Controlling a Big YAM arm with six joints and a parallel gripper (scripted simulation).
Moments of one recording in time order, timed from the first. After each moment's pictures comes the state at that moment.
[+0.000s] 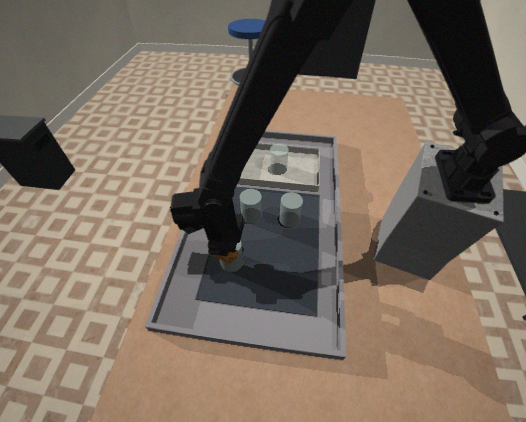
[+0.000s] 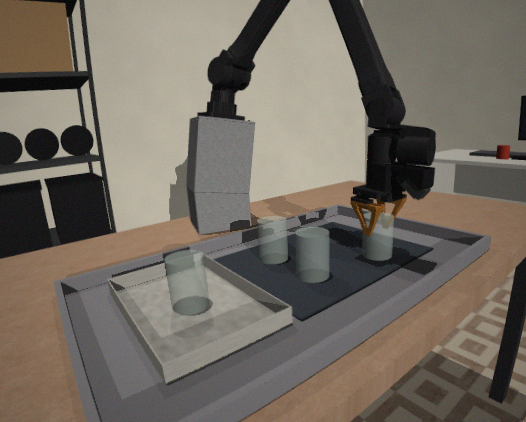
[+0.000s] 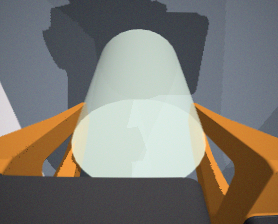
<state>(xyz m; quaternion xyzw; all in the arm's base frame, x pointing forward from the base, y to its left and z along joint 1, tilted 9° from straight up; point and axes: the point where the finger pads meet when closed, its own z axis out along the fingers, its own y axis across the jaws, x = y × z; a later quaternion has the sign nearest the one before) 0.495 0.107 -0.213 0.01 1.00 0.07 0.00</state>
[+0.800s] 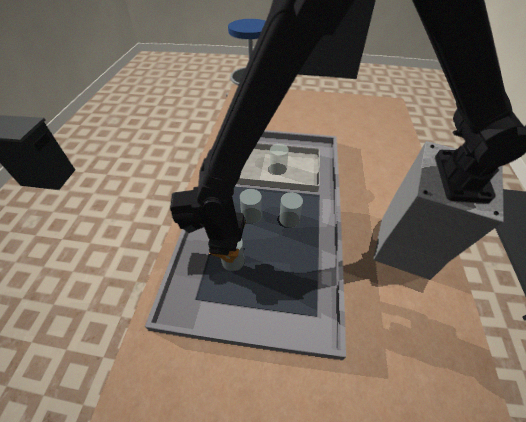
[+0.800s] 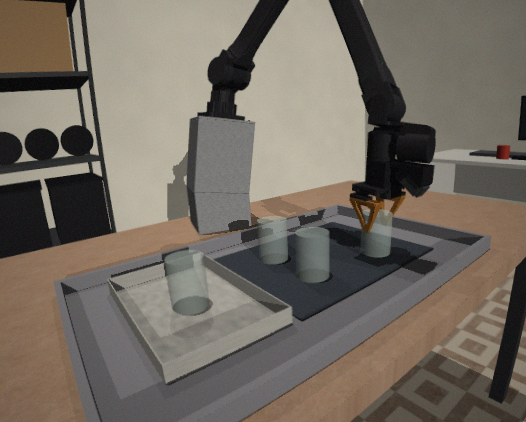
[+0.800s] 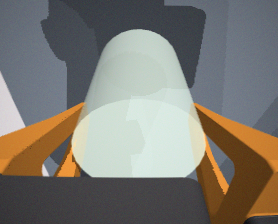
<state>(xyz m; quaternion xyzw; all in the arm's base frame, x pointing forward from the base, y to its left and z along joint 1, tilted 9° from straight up) 0.491 0.107 -0.207 0.01 1.00 0.07 -0.01</state>
